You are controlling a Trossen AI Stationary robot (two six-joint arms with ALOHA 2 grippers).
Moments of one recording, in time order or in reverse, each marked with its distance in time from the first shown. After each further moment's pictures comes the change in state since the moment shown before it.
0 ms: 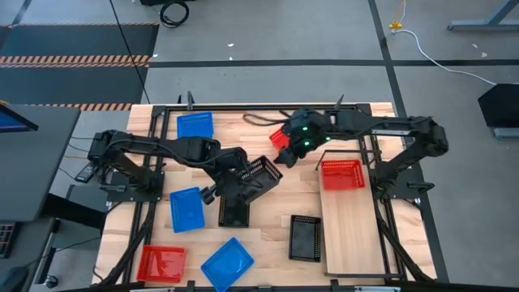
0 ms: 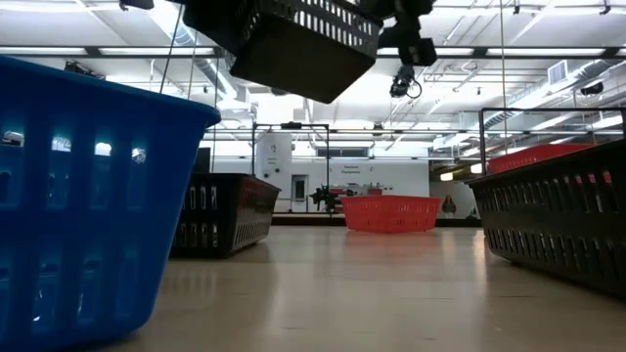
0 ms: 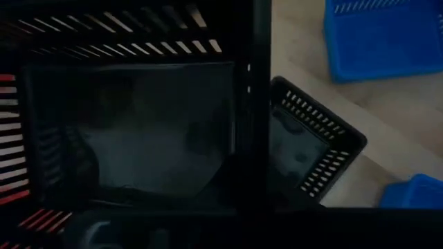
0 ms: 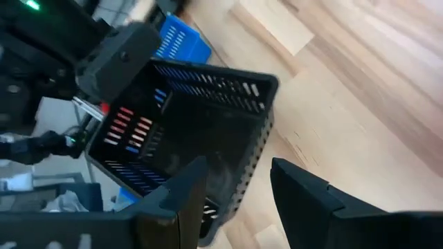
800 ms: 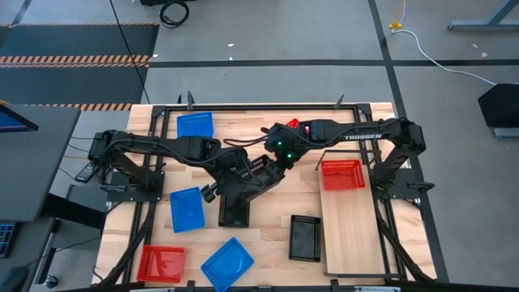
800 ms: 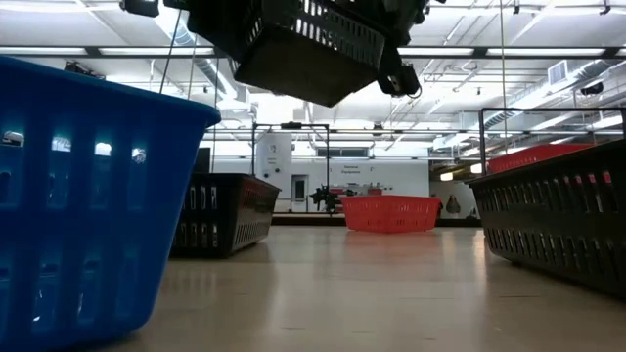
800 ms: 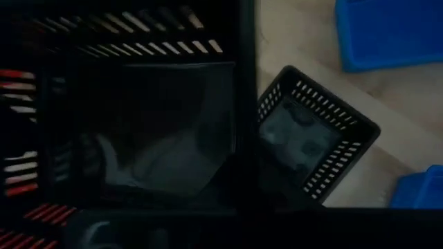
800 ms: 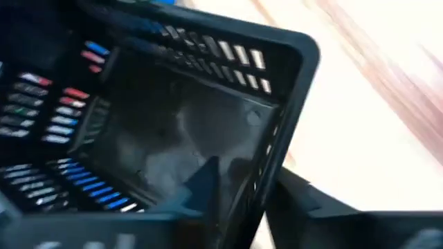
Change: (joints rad) left arm -0.003 -0.001 0.000 0.014 -0.032 0.024; right arm 0.043 0.190 0.066 -0.070 0.011 -0.056
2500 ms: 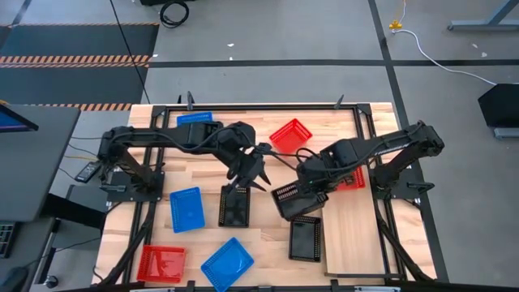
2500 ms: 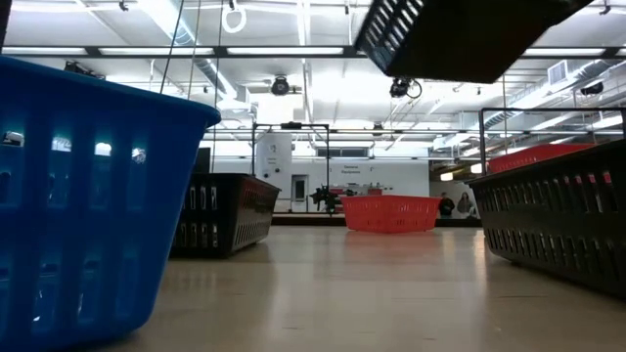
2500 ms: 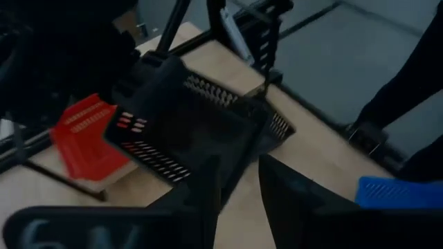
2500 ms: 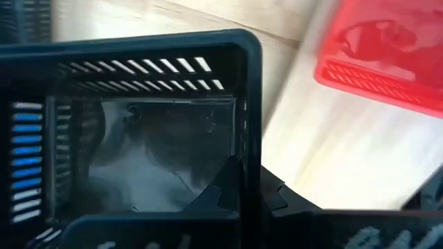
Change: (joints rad) left arm 0.145 0.067 0.282 0.174 0.200 -0.386; right arm 0.385 -0.162 0.002 -0.608 0.109 0.864
